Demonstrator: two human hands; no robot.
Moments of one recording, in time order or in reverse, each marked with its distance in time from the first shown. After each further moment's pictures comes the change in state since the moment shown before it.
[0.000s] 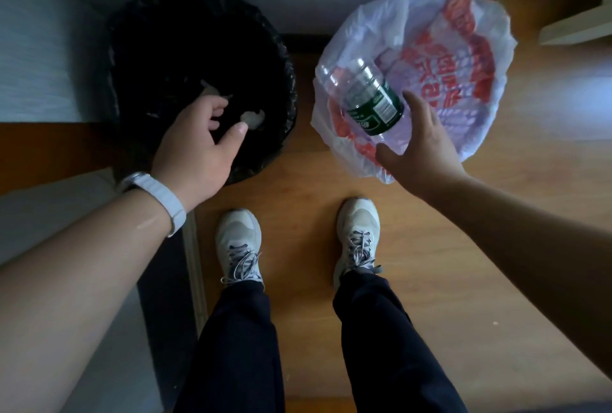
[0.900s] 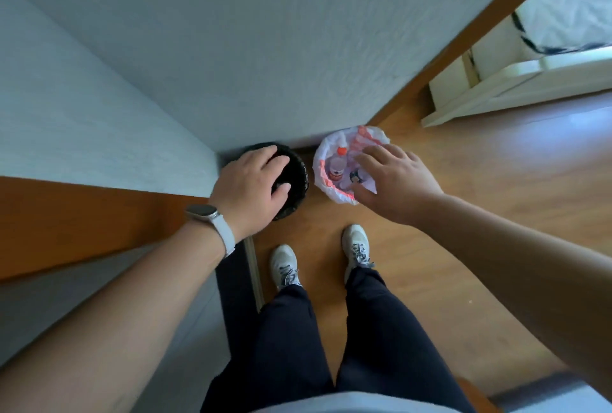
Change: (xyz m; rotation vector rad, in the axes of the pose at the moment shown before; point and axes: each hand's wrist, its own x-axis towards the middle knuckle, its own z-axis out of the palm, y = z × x) left_hand -0.202 0.191 -0.305 0.504 0.018 0.693; right_hand -0.241 -0.262 -0.266 -0.477 0.115 -0.312
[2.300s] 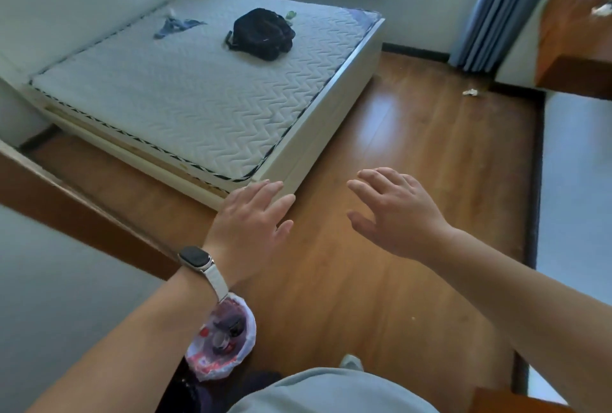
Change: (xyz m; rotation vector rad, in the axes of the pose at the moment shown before) left_hand 0.095 0.606 -0.076 0.361 0.224 1.029; right_hand -0.472 0.311 -0.168 -0.072 0.695 0.726
